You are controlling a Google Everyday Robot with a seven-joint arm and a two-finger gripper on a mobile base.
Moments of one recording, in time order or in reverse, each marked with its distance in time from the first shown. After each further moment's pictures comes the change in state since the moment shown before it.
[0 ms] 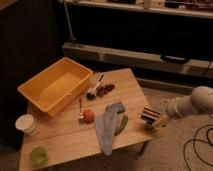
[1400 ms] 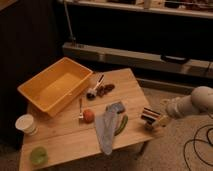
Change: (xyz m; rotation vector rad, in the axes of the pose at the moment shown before) arm 0.002 0.001 0.001 0.002 -0.010 0.011
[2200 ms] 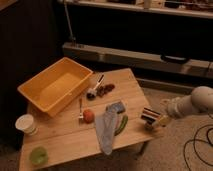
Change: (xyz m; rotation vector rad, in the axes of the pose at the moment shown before) arm 0.000 0.000 0.000 0.000 0.000 0.000
